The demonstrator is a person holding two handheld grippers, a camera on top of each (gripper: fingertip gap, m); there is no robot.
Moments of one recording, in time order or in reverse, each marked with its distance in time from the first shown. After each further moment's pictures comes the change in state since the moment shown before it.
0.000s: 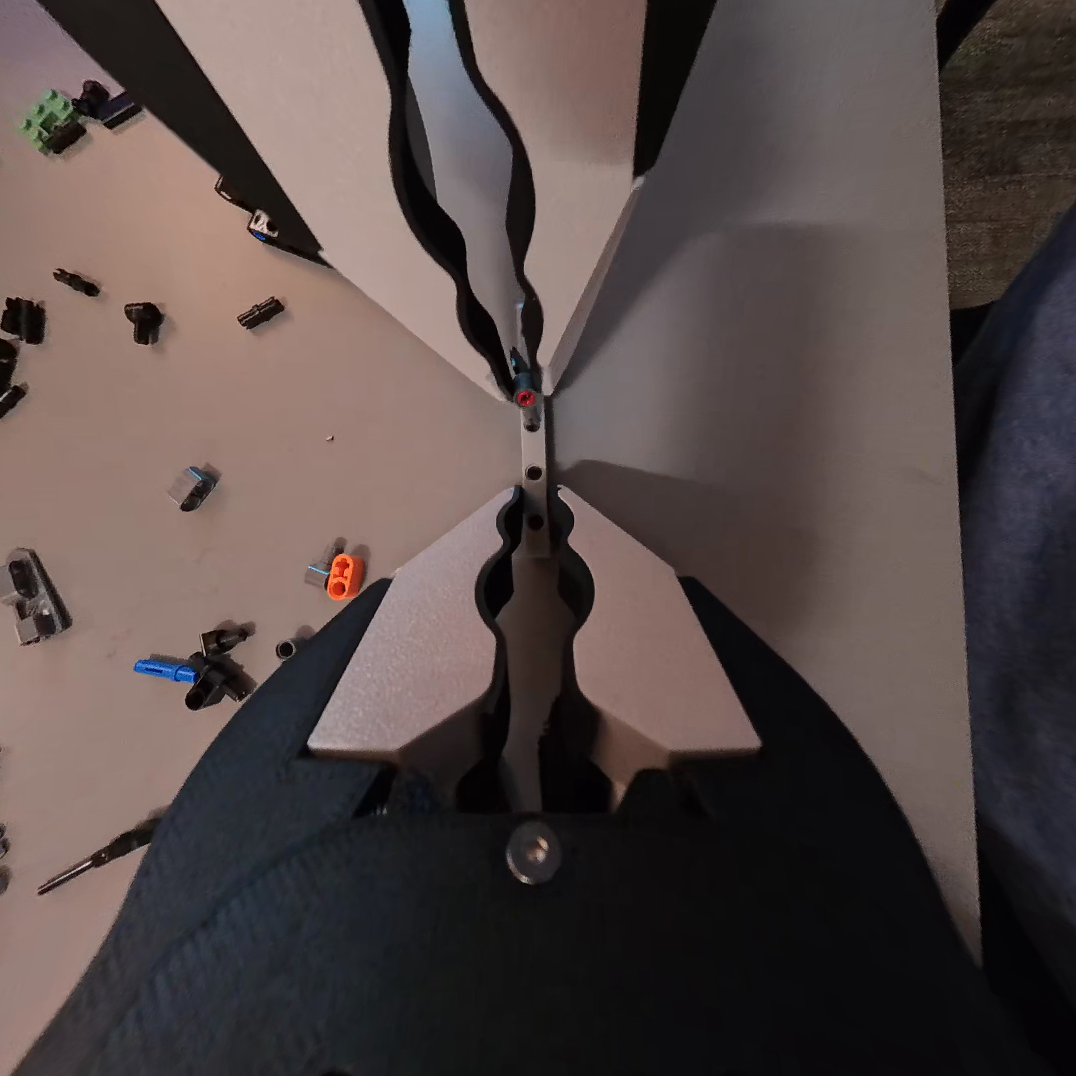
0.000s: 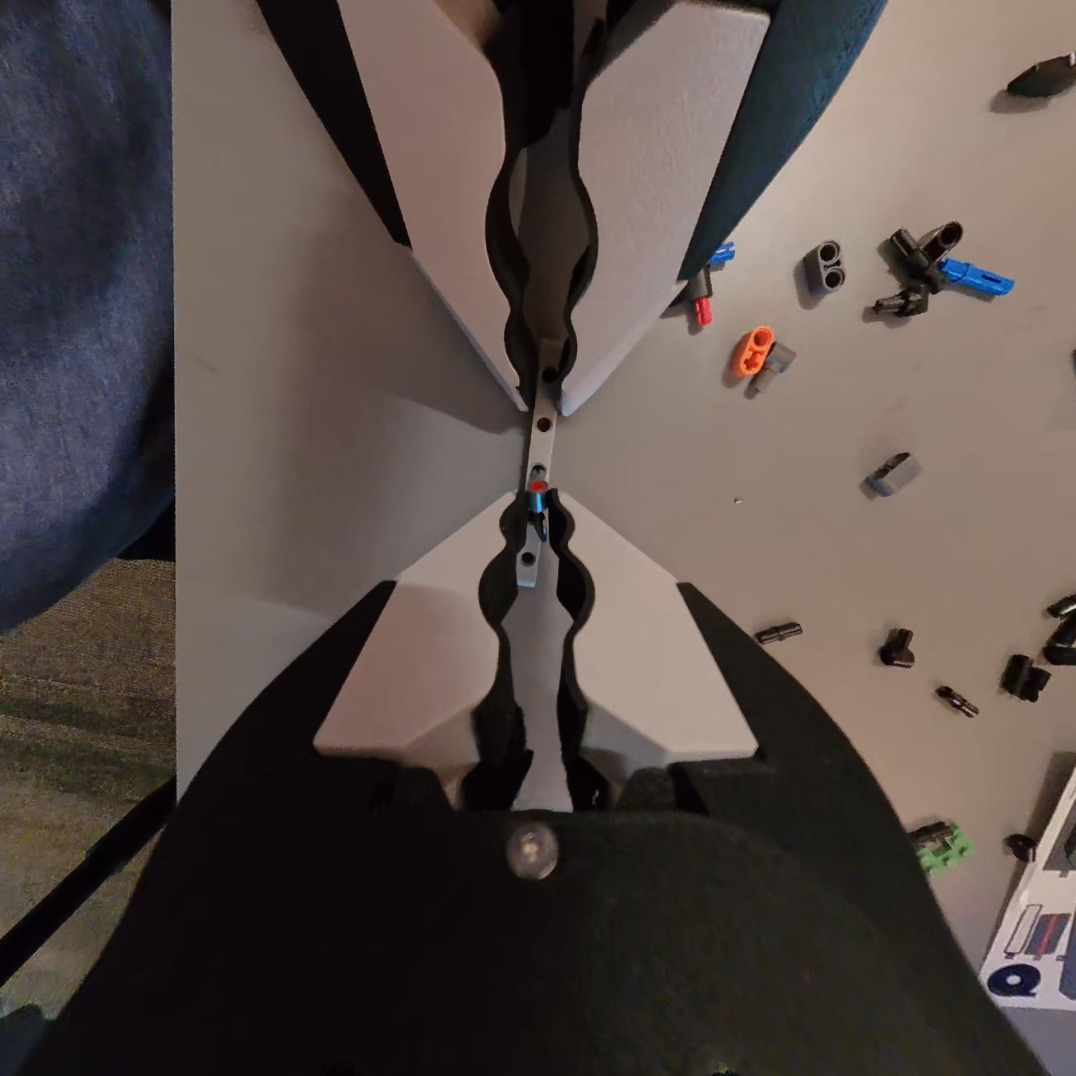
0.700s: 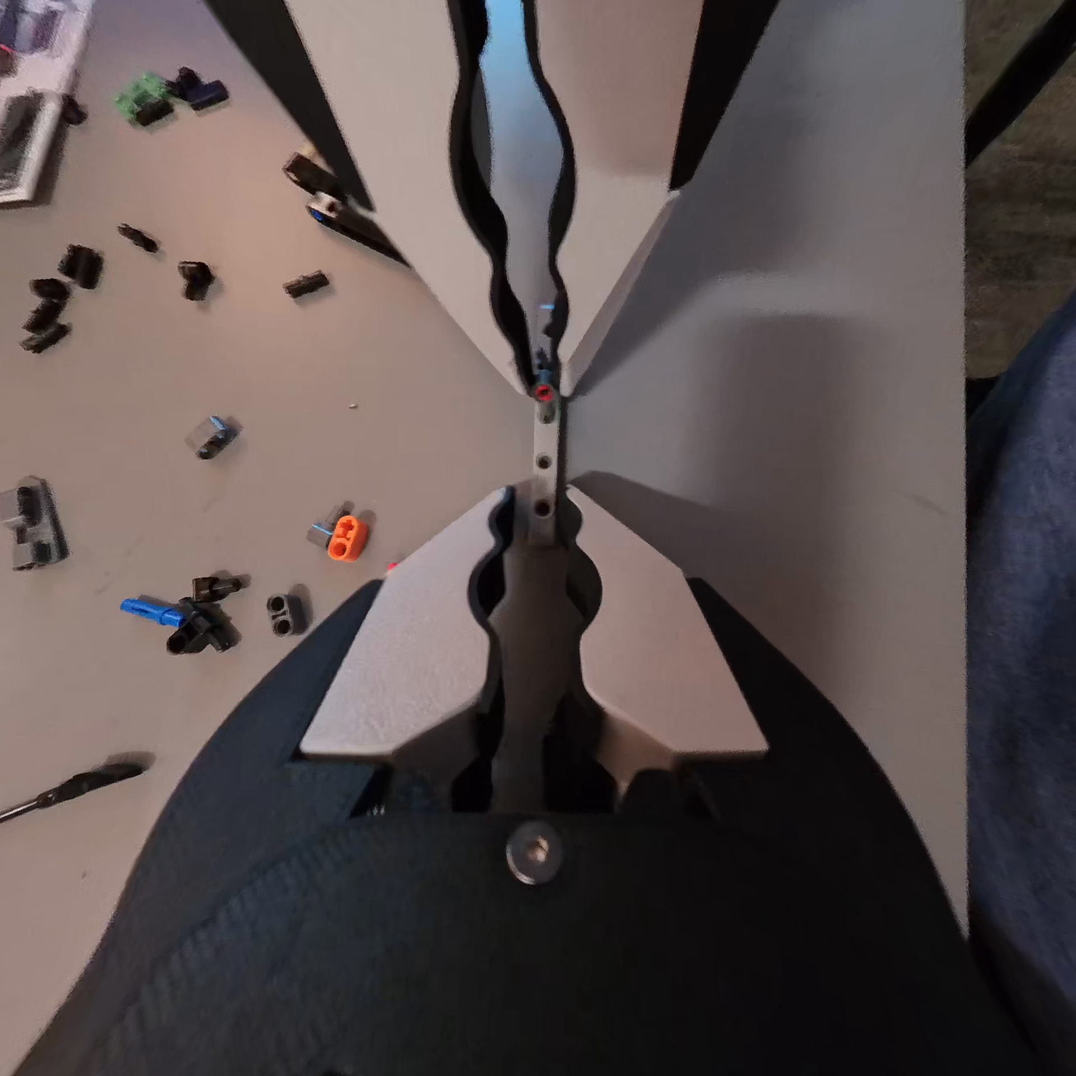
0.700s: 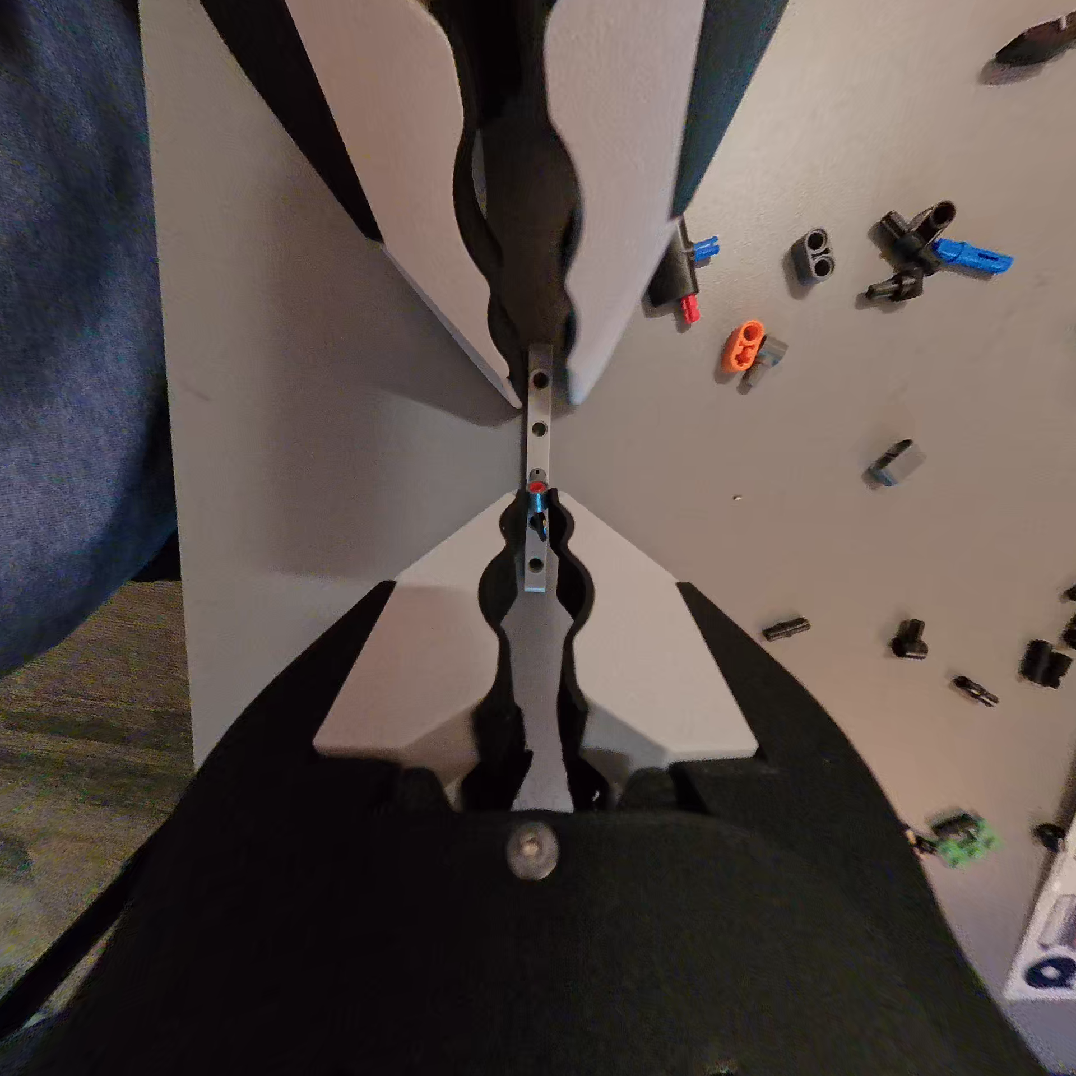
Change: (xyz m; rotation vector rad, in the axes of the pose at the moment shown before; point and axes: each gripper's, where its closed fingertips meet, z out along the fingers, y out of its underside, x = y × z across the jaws) left arm -0.004 0.003 -0.004 0.084 -0.073 -0.104; right arm 0.002 -0.002 0.002 0.006 0.001 0.062
